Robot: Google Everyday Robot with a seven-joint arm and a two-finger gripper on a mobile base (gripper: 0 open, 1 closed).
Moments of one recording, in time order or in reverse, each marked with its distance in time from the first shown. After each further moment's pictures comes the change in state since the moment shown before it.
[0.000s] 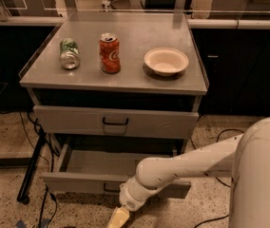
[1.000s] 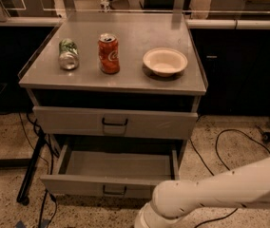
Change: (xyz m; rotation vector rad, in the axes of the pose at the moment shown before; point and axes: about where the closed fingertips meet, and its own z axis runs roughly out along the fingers) arm 0.053 0.085 -0.044 0.008 0.066 0.131
